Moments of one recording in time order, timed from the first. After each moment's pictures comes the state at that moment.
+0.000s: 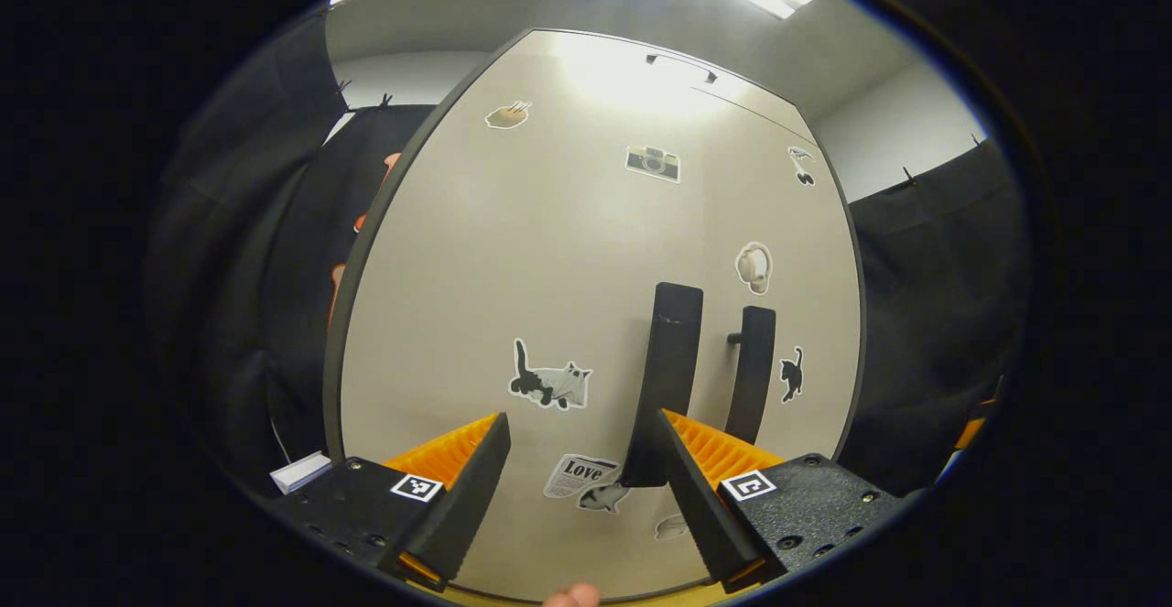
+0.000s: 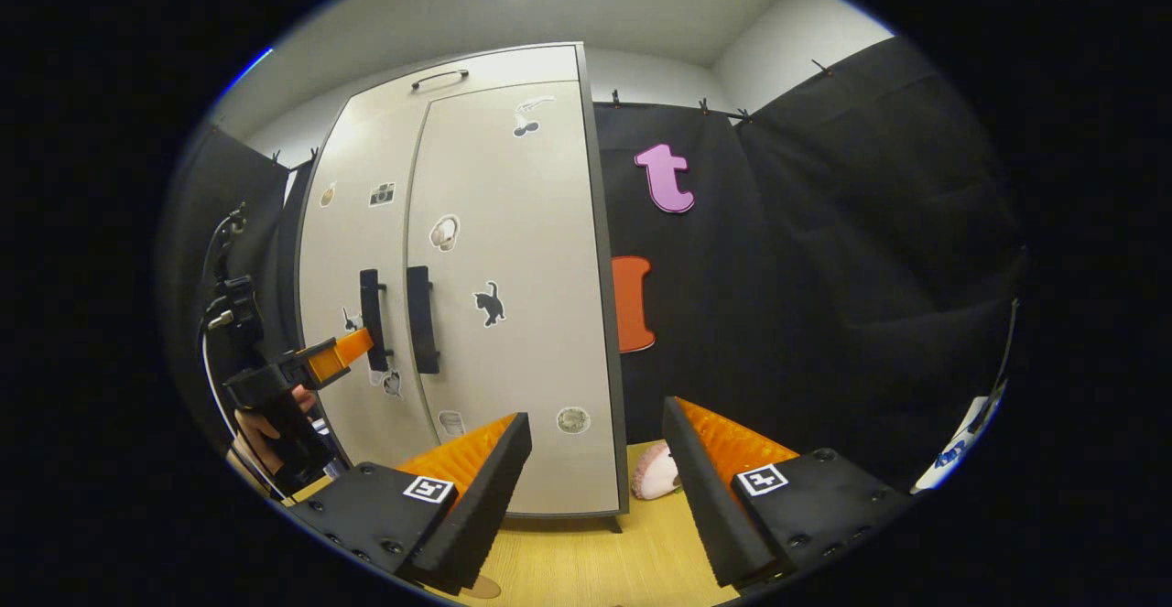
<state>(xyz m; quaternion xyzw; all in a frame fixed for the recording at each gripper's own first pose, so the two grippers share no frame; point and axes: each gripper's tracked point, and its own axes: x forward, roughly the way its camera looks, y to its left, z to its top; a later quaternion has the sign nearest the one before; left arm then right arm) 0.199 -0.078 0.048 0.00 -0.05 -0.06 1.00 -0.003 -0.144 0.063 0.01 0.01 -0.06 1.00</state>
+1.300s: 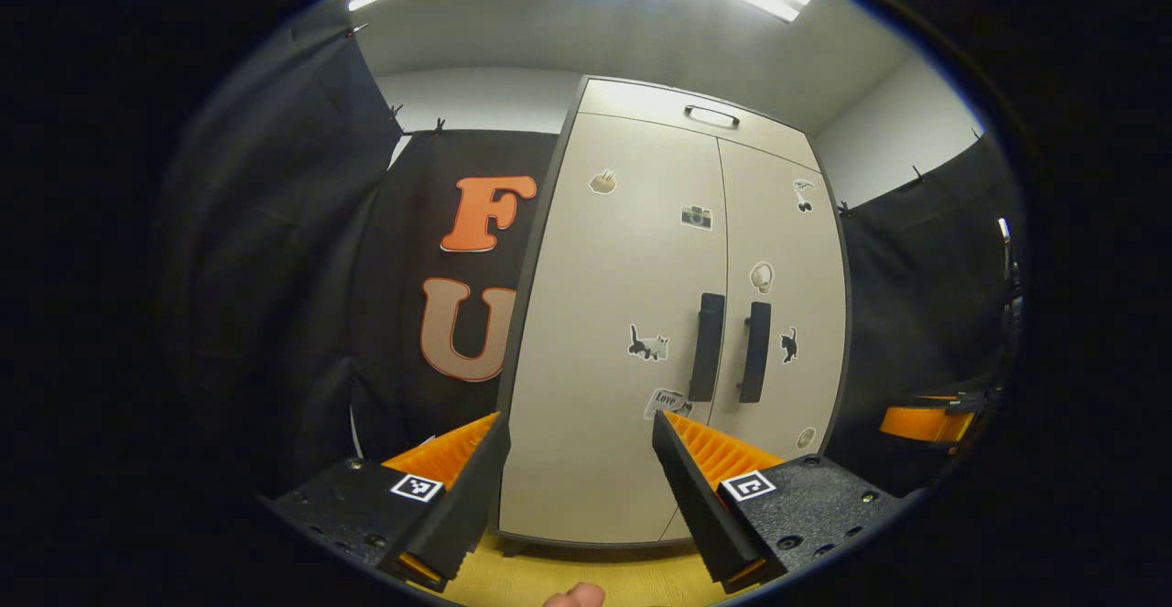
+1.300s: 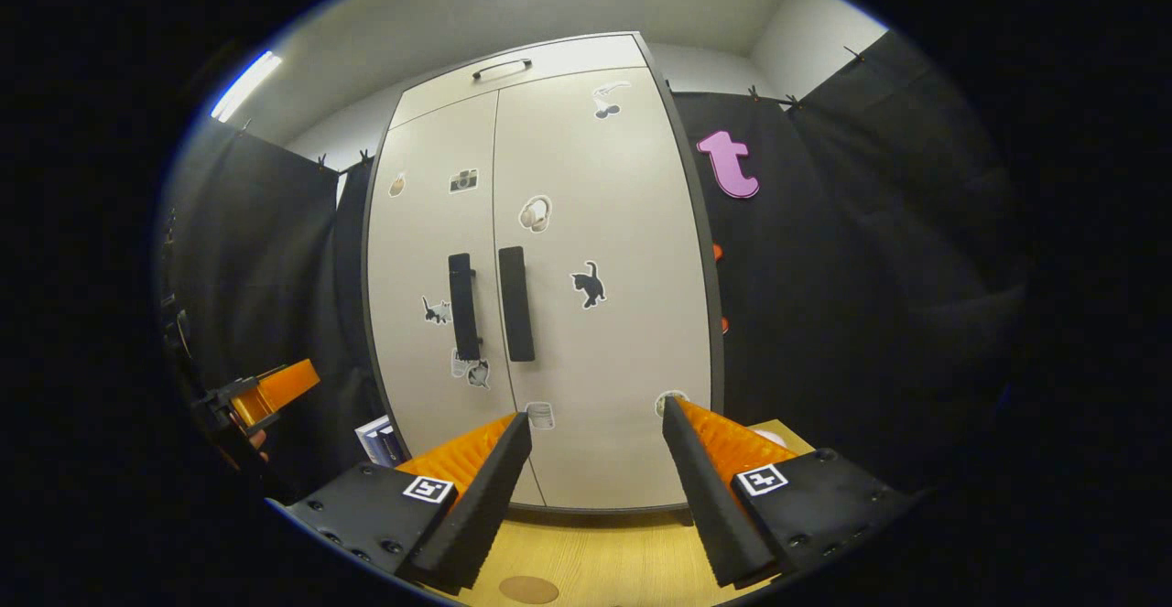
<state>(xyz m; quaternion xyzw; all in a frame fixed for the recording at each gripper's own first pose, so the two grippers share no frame) 0.034 0.018 0.054 0.02 -0.04 0.01 1.00 0.006 -0.055 0.037 0.03 0.02 0.04 1.00</state>
